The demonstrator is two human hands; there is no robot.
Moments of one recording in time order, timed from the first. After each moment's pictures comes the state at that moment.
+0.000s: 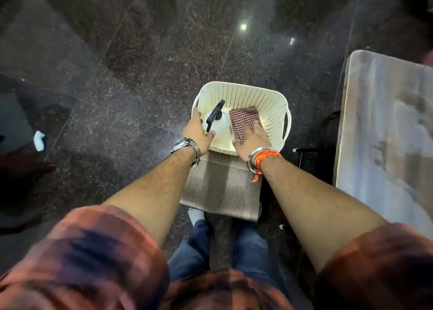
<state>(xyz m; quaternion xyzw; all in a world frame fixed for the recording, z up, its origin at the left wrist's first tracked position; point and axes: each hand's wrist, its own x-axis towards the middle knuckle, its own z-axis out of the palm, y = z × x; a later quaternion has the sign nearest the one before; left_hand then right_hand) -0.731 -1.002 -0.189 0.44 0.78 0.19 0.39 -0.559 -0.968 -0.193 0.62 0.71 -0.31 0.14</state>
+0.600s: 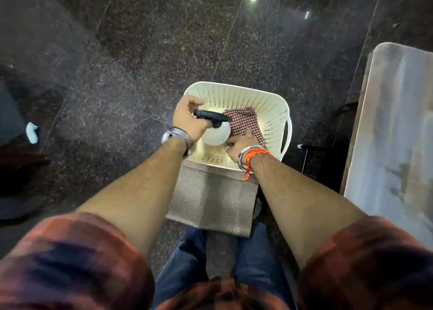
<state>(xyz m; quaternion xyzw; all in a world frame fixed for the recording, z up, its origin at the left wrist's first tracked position) -0.718 -0.924 -0.217 0.29 0.76 0.38 0.44 -0.561 -0.905 -0.256 0.59 0.66 -0.41 0.23</state>
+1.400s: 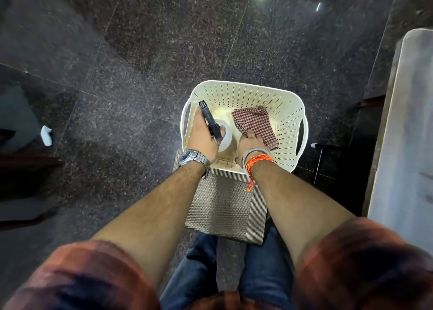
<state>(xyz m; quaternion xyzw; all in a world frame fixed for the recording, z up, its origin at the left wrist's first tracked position) -0.699 -0.947 -0.235 0.38 0.80 0.27 0.37 -0.577 -0.905 -0.299 0.58 0.70 -0.31 0.27</state>
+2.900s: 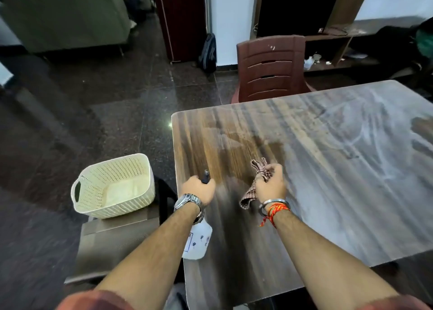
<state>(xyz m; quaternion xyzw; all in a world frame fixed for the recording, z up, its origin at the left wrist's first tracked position) -0.321 -1.098 -0.051 0.52 0.74 0.13 0.40 -0.137 -1.128 -0.084 0.78 0.33 -0.22 -0.49</state>
